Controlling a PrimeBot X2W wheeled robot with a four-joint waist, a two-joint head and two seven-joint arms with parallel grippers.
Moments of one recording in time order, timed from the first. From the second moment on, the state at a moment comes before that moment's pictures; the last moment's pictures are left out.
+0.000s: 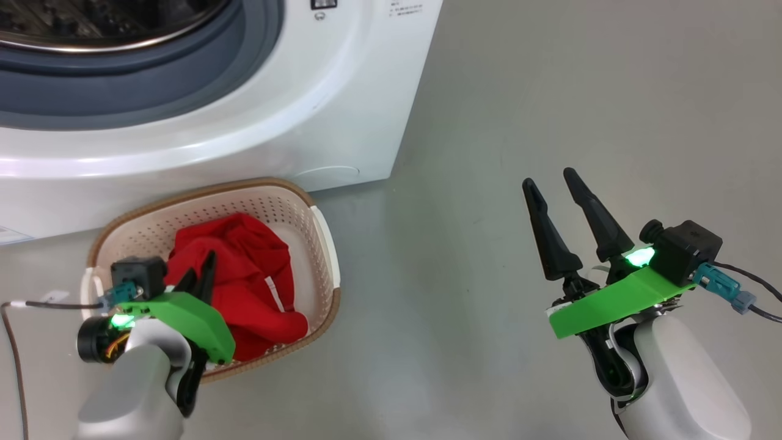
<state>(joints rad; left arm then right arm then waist) -0.68 0.17 -0.53 1.02 -0.64 -0.13 -0.25 -0.40 -0.14 0.22 0.23 0.50 0.13 -0.26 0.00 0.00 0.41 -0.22</state>
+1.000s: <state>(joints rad) -0.71 0.19 -0.69 1.00 -0.82 -0.13 -0.25 -0.43 -0.14 0.23 0.25 0.49 0.13 -0.26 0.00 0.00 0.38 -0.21</state>
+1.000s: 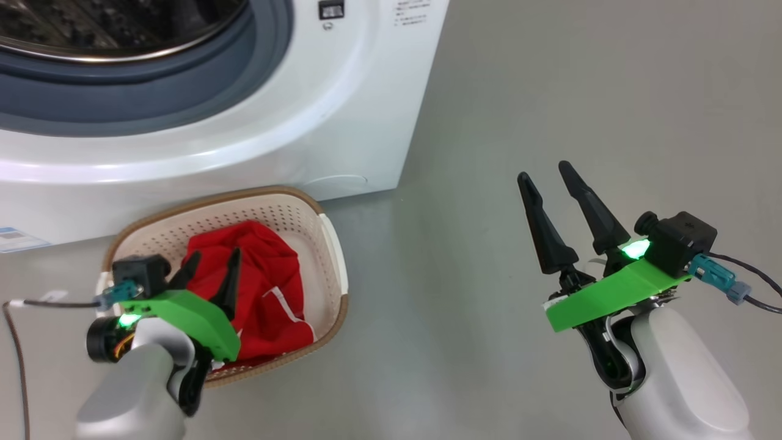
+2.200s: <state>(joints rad) -0.14 0.25 -0.26 0.21 -0.54 -0.03 -0.25 -0.28 -0.20 0.21 0.27 0.50 0.13 -0.26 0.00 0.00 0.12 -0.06</state>
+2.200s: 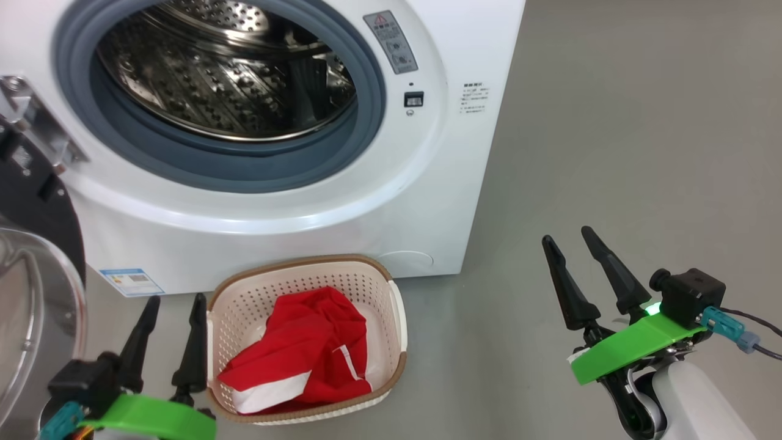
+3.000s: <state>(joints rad) -0.04 0.29 -0.21 0.00 -0.54 0.06 -0.24 -0.26 -0.21 0.21 0.26 0.50 0.13 -0.26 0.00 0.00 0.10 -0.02</state>
